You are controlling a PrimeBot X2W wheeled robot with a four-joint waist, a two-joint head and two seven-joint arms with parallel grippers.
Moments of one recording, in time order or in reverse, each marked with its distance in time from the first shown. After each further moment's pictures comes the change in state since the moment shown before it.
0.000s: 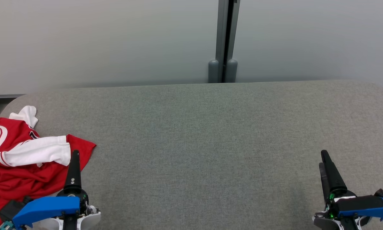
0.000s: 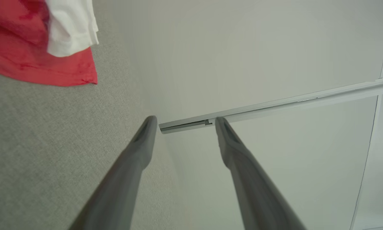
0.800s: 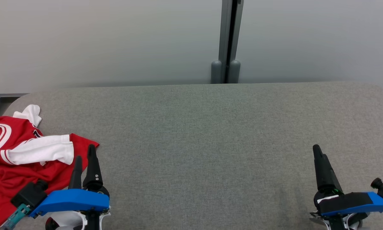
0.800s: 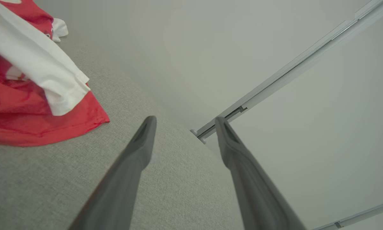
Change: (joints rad) left arm -0.005 0.002 -0.091 -0.038 0.489 0.082 -0.090; right arm 0.000 -0.001 0.040 -0.053 -0.393 0.000 -0.088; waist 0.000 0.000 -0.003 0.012
